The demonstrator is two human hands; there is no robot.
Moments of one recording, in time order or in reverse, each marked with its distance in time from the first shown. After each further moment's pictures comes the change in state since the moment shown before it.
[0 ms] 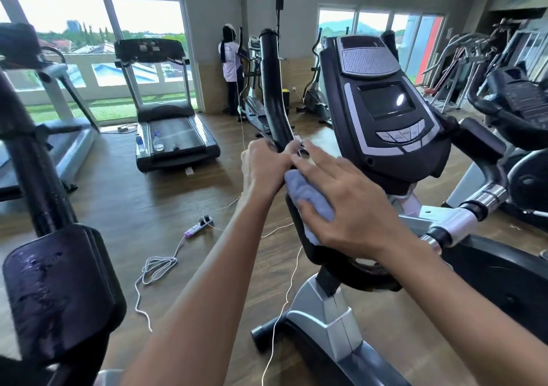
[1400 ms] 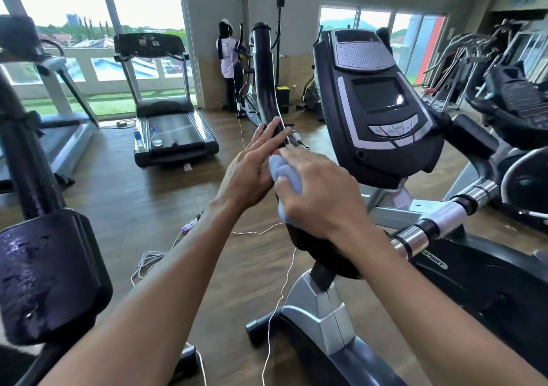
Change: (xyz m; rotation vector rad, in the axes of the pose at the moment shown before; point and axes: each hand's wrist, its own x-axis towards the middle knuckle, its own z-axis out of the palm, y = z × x) left_hand -0.003 -0.050 -0.012 0.174 -0.230 0.588; right_hand 0.016 -0.022 0.010 0.011 0.013 0.219
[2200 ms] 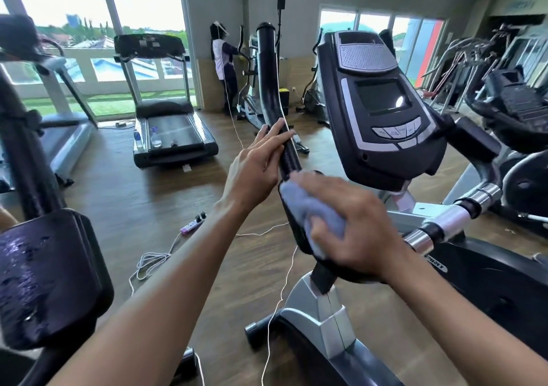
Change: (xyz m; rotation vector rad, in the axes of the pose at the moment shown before) left_hand 0.005 -0.002 0.010 -0.025 0.147 -0.003; right_hand -0.037 0.044 -0.006 0.273 0.048 -0.317
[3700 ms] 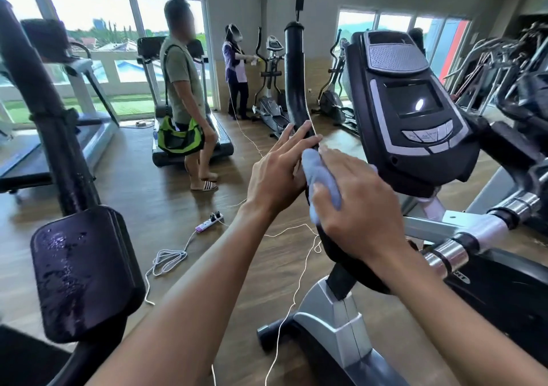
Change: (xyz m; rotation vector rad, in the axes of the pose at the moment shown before) left_hand -0.006 0.007 -0.007 0.130 -0.005 0.012; right_hand 0.035 -0.029 0.027 -0.270 0.112 0.265
